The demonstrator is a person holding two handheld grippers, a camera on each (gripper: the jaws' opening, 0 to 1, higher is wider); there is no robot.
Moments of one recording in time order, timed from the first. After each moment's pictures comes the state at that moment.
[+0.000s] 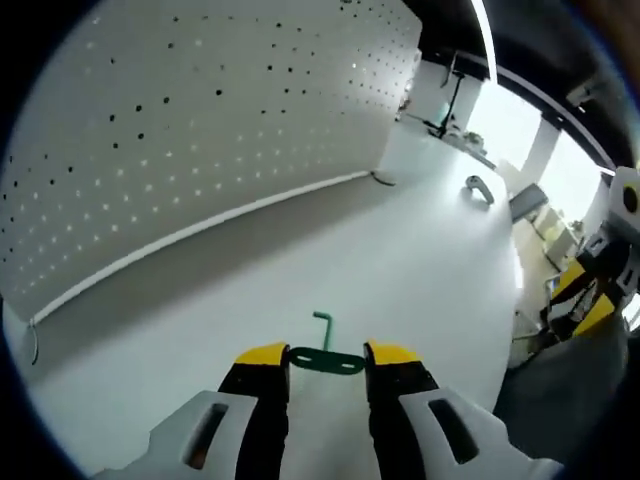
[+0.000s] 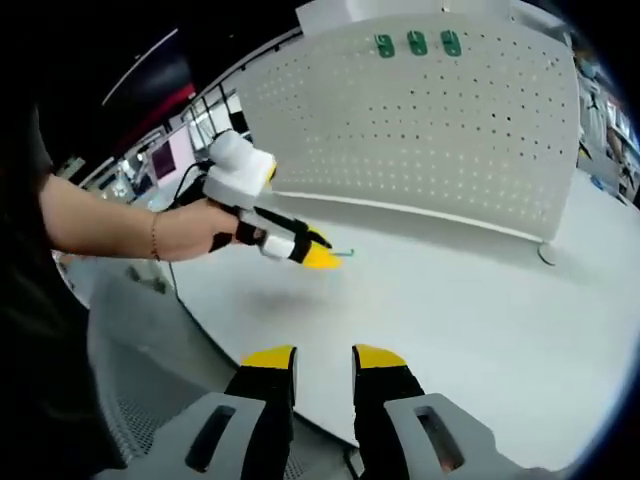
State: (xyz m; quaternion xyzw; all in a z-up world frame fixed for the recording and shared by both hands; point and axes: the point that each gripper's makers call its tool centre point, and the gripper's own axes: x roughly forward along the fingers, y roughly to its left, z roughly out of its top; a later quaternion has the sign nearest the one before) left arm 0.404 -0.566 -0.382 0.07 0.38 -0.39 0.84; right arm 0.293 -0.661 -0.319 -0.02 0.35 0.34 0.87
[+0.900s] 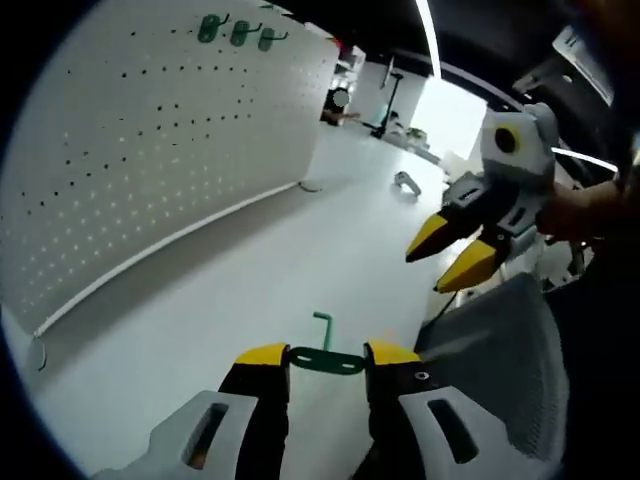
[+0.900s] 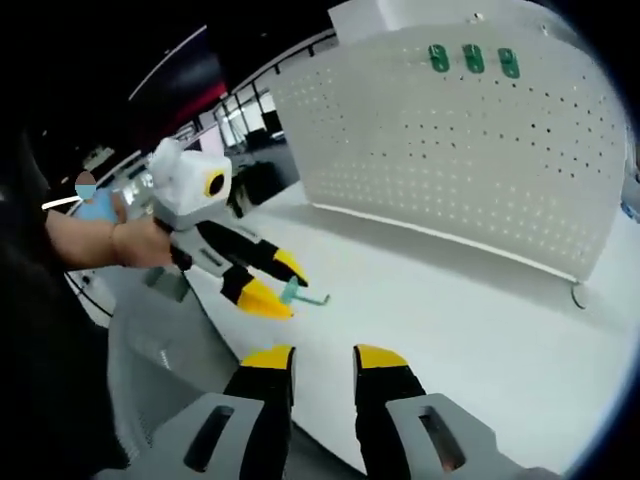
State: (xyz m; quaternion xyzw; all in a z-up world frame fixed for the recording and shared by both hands) left arm 0.330 -0.541 -0.314 0.04 0.35 -0.48 0.81; right arm 0.305 -0.605 -0.286 -0.01 0.33 0.41 0.85
